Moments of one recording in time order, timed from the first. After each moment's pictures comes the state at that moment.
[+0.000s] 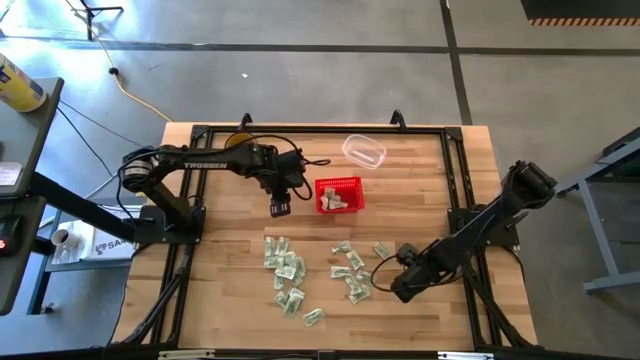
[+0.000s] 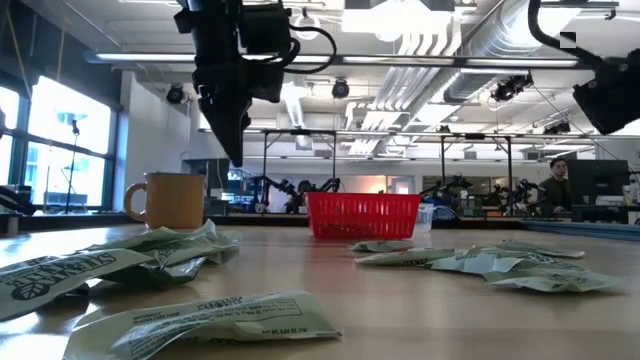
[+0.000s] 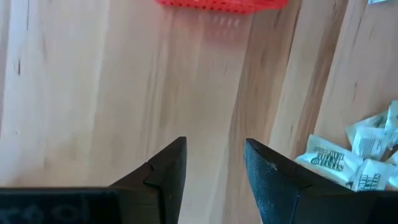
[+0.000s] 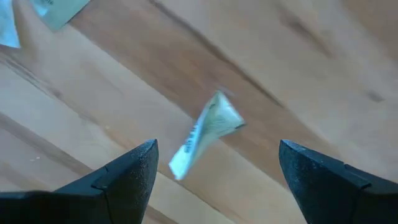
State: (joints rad) left arm 0.24 1.59 1.21 -0.90 0.03 0.06; right arm 0.66 1.54 0.83 -0.72 -0.08 1.57
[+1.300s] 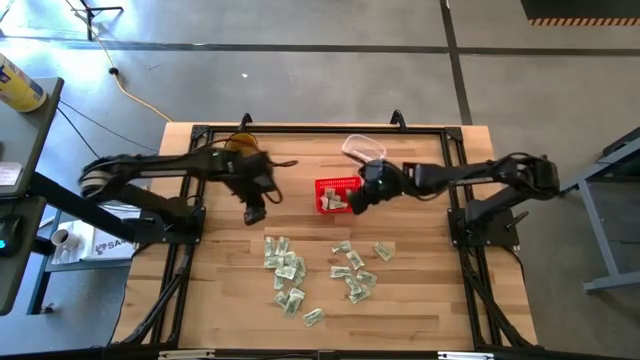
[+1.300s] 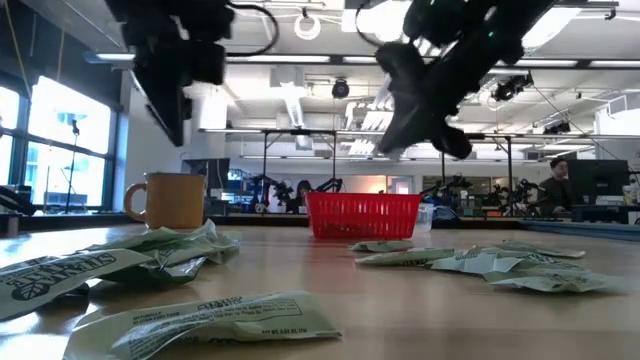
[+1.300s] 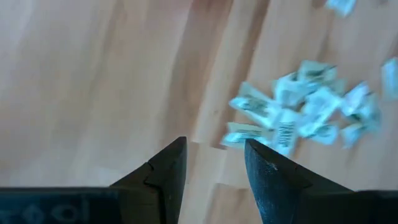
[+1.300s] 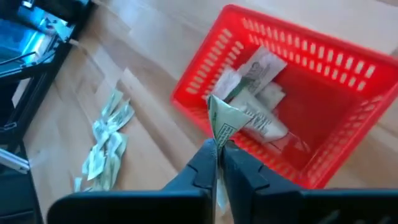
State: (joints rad) left arm 0.24 1.21 0.92 -0.89 0.24 -0.15; right arm -0.19 1.44 0.84 -0.17 -0.09 0.82
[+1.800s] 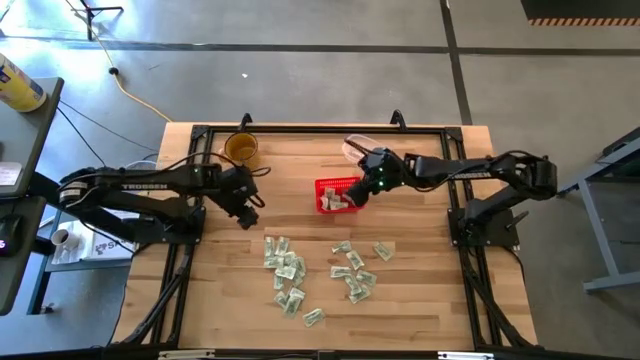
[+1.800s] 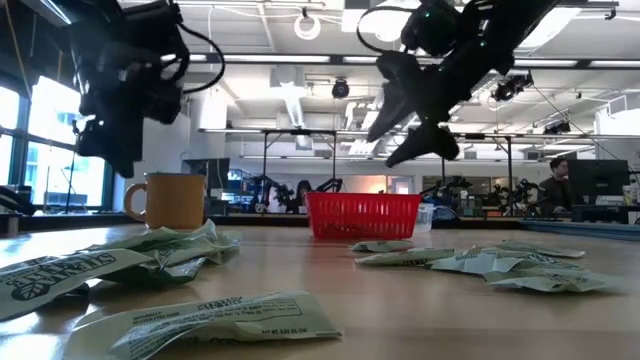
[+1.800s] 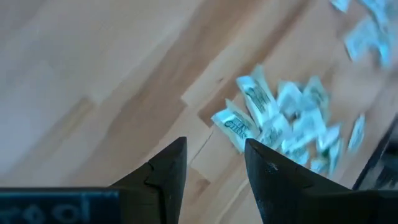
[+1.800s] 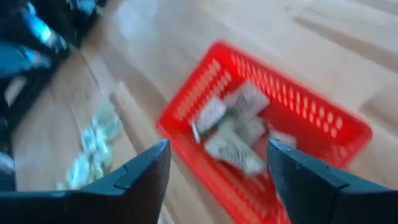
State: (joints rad) left arm 0.23 1.01 0.59 -0.70 0.30 -0.70; right arm -0.27 1.44 0.84 -0.16 -0.12 0.65
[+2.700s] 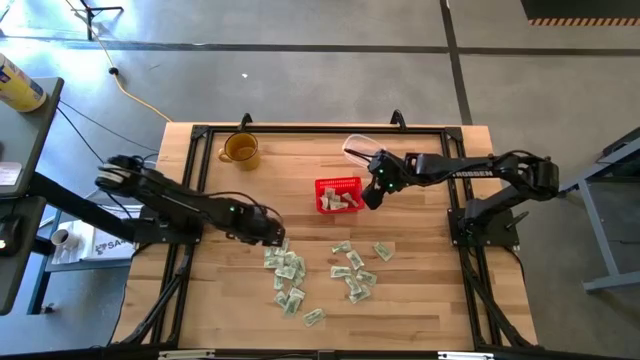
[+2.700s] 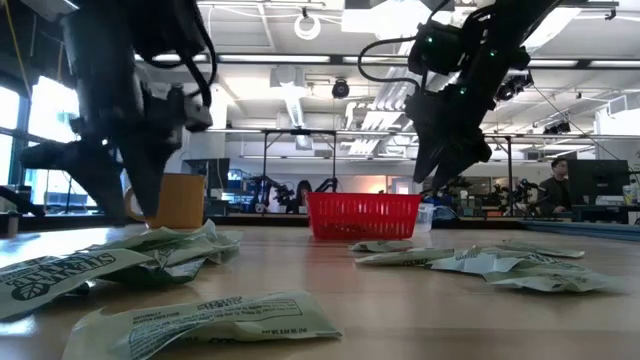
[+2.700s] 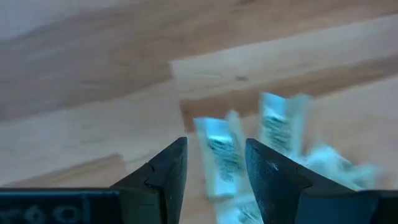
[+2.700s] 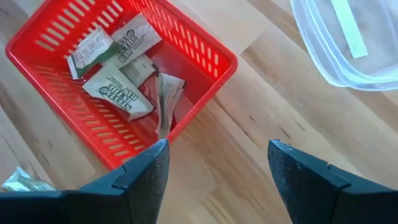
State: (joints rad) left arm -0.22 1.44 0.72 -0.56 -0.09 -1.58; right arm -0.31 1.43 0.84 -0.46 0.05 0.46
